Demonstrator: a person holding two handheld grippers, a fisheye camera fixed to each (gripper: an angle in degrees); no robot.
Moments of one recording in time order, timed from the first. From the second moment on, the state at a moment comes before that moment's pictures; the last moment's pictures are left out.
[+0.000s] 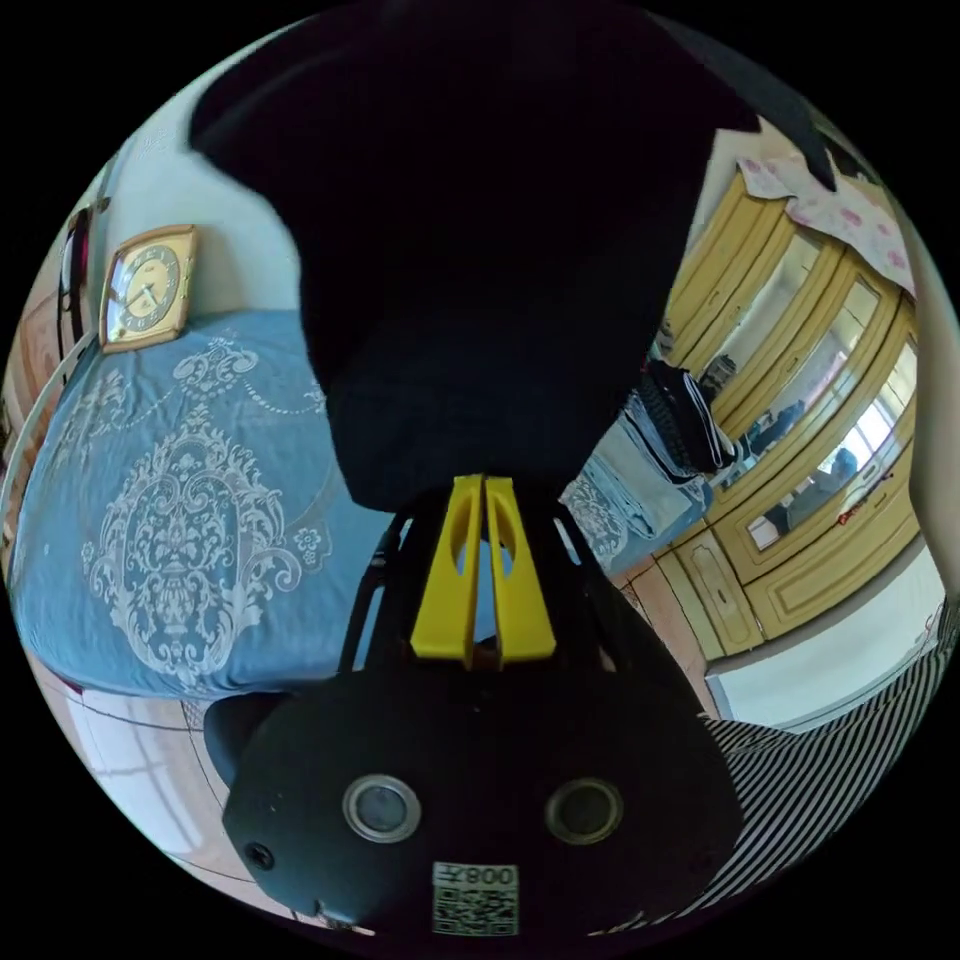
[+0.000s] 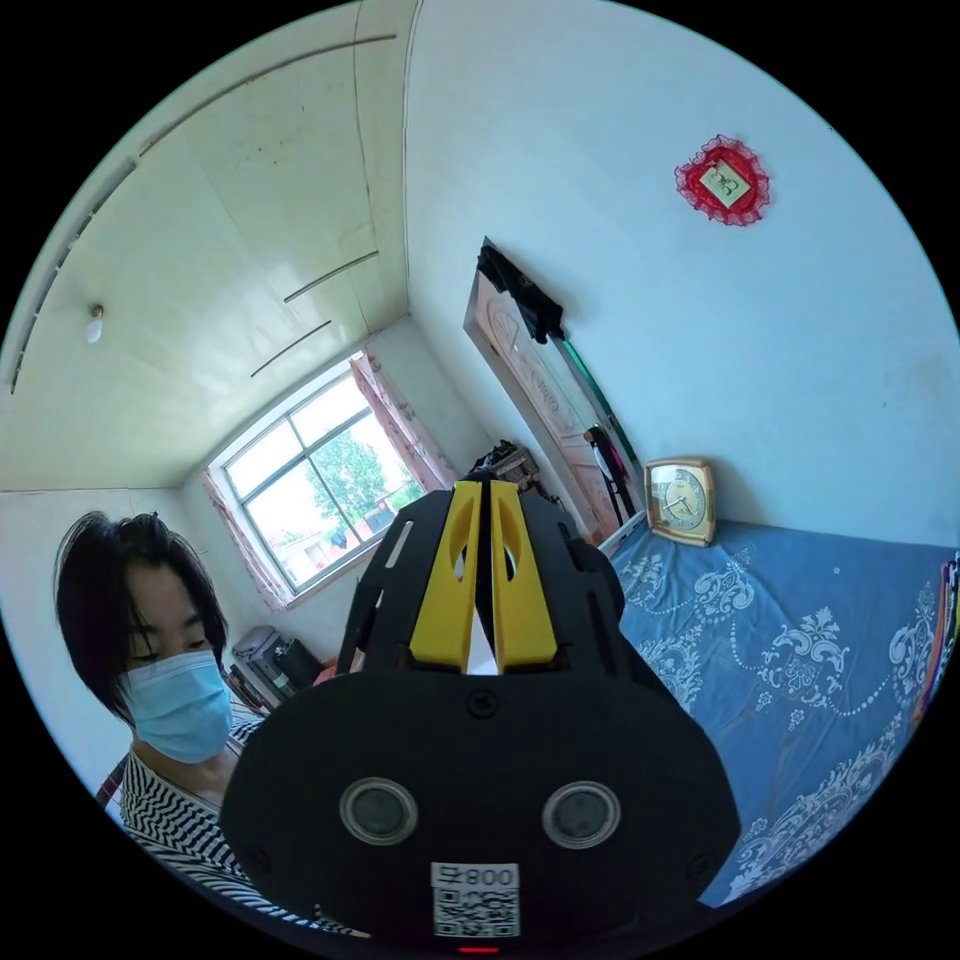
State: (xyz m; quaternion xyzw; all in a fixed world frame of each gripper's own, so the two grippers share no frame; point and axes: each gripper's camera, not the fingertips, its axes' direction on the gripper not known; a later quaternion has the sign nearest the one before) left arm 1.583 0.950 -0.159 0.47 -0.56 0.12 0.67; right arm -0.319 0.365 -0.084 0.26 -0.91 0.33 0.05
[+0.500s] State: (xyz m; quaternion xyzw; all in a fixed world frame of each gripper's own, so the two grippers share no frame) left arm 1.560 1.001 -0.115 0.48 -0.62 0.10 0.61; right arm -0.311 0.313 -0.124 0.24 -0.91 0.34 0.04
